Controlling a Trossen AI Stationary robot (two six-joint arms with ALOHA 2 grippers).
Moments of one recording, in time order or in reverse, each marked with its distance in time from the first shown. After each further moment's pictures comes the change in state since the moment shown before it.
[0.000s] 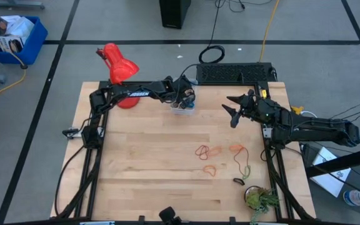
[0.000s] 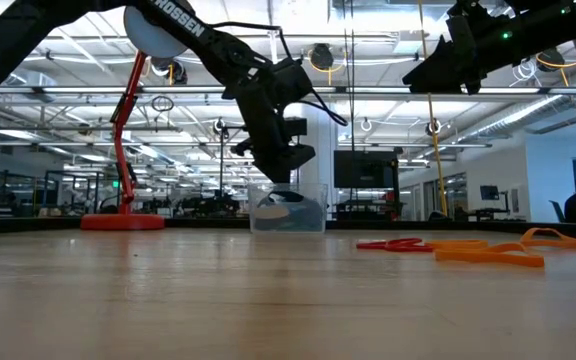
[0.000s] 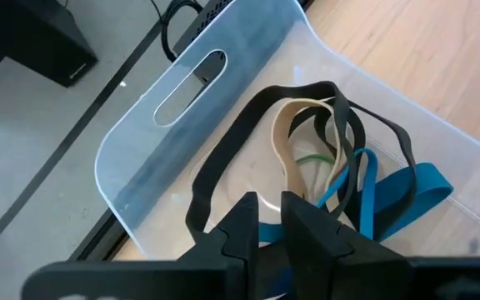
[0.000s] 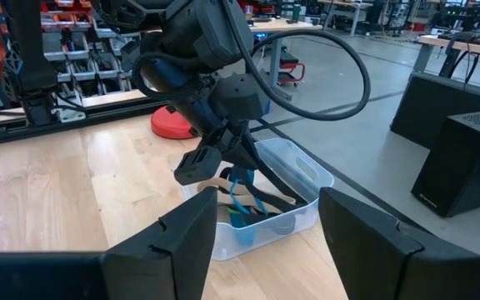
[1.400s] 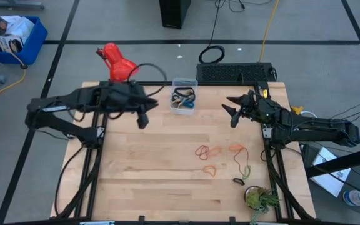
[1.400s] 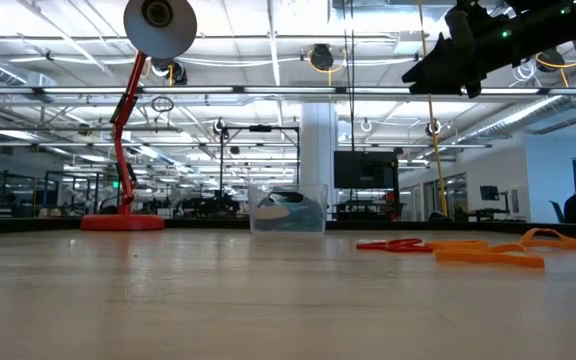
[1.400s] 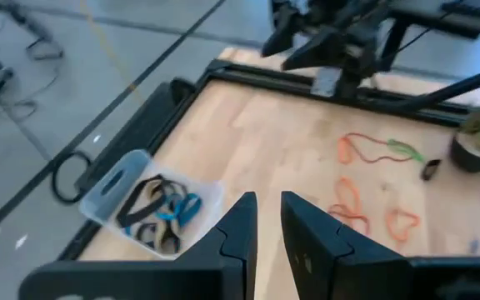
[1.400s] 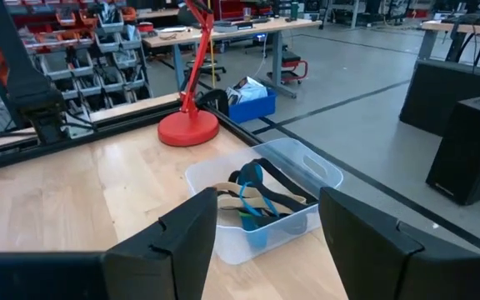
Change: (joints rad) left arm -0.384 -0.899 -0.208 -0.241 0.117 -0.088; right arm 0.002 0.000 0.000 0.008 -0.006 0.080
